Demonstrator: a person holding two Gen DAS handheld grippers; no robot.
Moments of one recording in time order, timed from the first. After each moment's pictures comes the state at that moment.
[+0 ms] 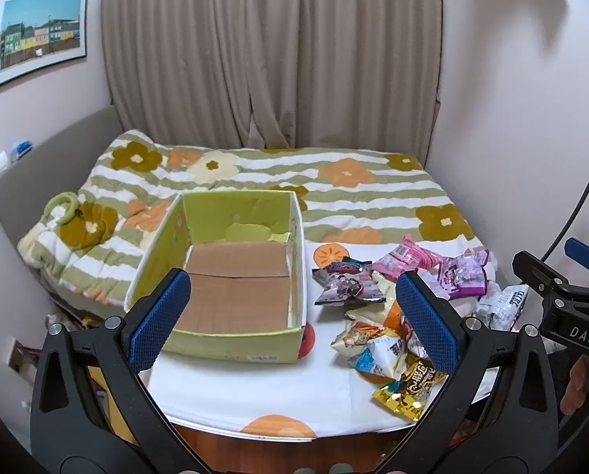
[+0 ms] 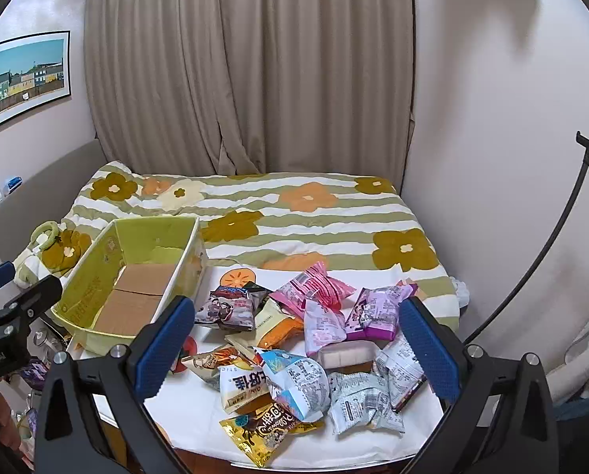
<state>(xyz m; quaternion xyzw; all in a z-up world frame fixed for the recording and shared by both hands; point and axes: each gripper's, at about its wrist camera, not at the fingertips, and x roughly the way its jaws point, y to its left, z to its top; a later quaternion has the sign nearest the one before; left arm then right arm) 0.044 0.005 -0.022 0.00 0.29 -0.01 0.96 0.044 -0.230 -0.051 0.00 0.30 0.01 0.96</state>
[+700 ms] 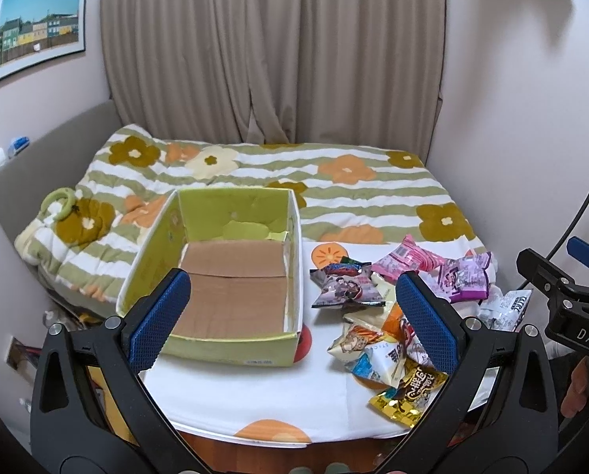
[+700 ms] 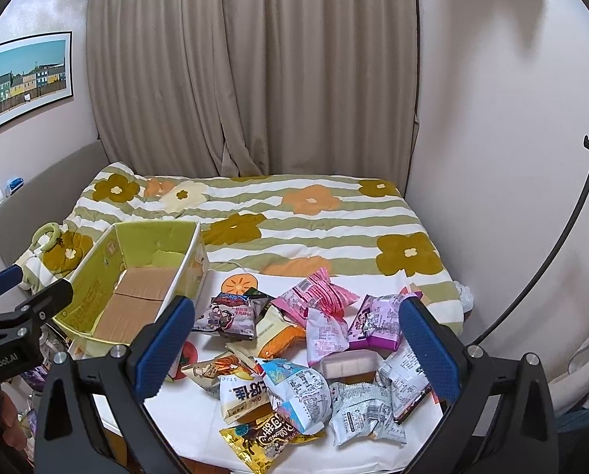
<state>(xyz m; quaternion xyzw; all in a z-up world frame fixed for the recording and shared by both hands) 0.058 0.001 -0.026 -0.01 0.30 -0.01 0.95 0.053 -0.229 -0.046 0.00 0.30 0.02 0.96</state>
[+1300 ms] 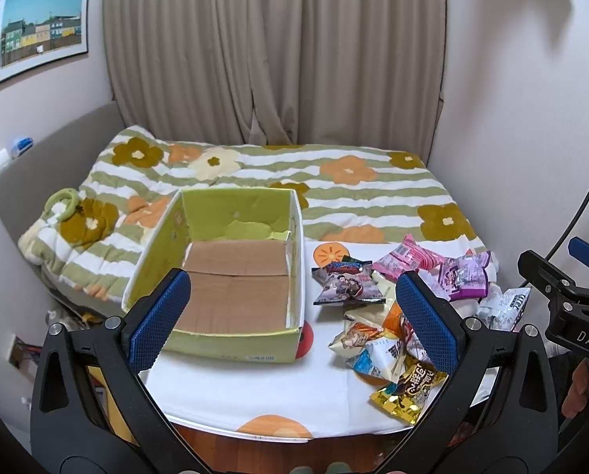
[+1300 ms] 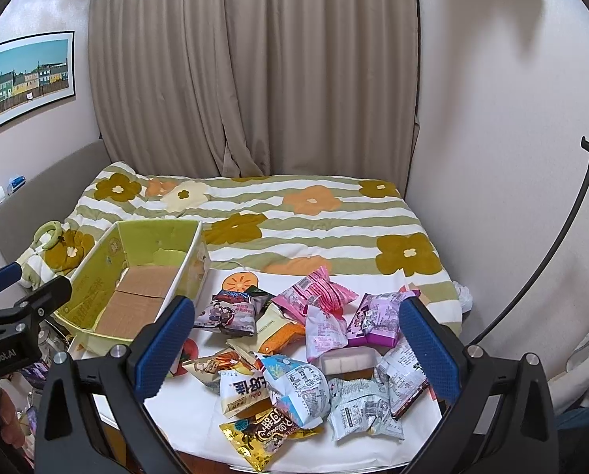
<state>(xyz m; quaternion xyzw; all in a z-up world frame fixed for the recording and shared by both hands) 0.054 0.002 -0.022 -0.01 0.30 -0.01 0.95 0.050 -0.230 -0.045 0.00 0.29 0.02 0.96</state>
